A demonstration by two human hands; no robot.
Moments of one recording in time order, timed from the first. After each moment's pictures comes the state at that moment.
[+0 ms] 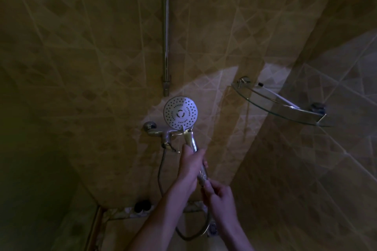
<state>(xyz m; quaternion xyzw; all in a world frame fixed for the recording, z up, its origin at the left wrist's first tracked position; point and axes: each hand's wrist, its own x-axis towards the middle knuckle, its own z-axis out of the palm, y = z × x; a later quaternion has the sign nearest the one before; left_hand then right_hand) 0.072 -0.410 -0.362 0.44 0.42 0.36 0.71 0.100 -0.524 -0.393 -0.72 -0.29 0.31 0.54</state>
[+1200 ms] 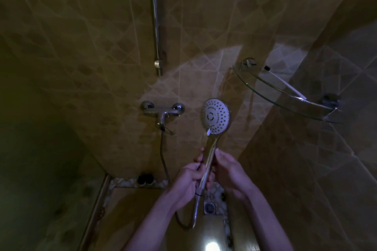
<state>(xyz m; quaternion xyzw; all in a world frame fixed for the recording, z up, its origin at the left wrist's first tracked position) 0.082 -0.478 -0.393 0.33 0.29 0.21 0.87 0.226 -0.515 -0.404 -0.42 -0.28 0.66 0.56</state>
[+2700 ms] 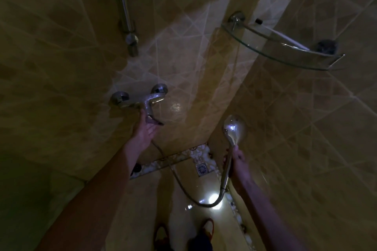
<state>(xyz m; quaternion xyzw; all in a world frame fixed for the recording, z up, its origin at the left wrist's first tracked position) 0.050 -0.219 -0.523 0.35 0.47 0.17 0.79 0.174 -0.513 -0.509 -0.74 0.04 0.33 0.59</state>
